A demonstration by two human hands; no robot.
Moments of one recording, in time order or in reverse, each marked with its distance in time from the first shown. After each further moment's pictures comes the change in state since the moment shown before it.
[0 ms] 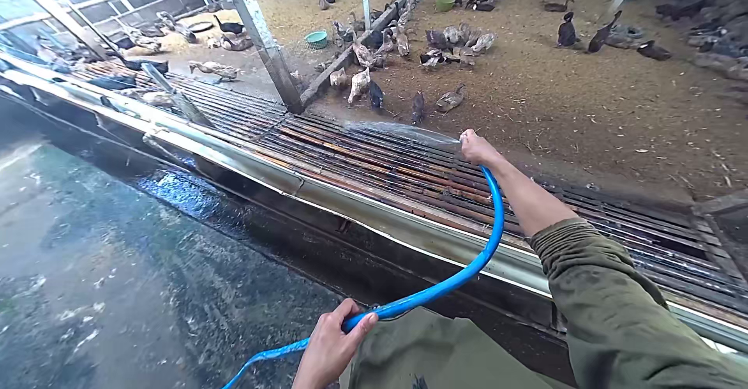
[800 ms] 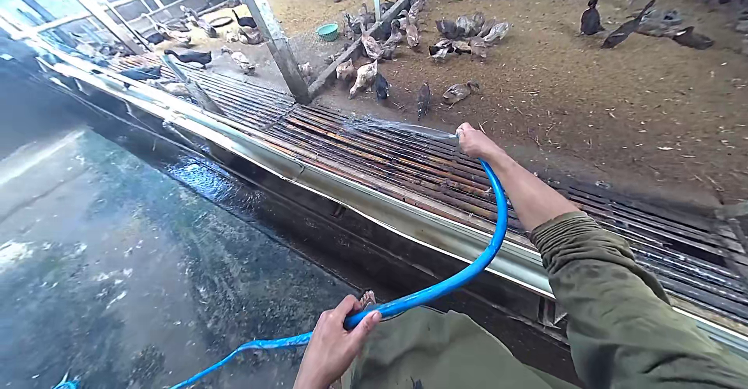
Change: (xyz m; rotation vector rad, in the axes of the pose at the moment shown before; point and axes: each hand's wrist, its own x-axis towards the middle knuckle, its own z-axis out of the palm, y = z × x) left_hand -0.049 0.065 0.090 0.012 0.121 -0.017; right_hand -0.020 0.063 -0.027 0.002 -0.082 -0.135
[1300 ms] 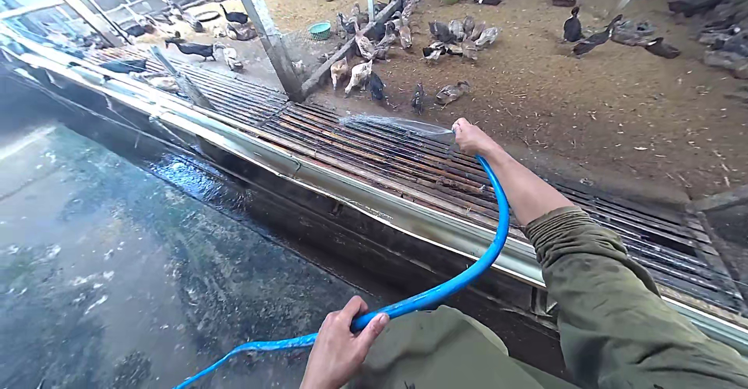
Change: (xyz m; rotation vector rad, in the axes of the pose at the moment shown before) left_hand -0.024 -0.012 -0.011 0.026 -0.011 0.083; right_hand -0.015 -0.022 0.011 -0.021 0.040 -0.016
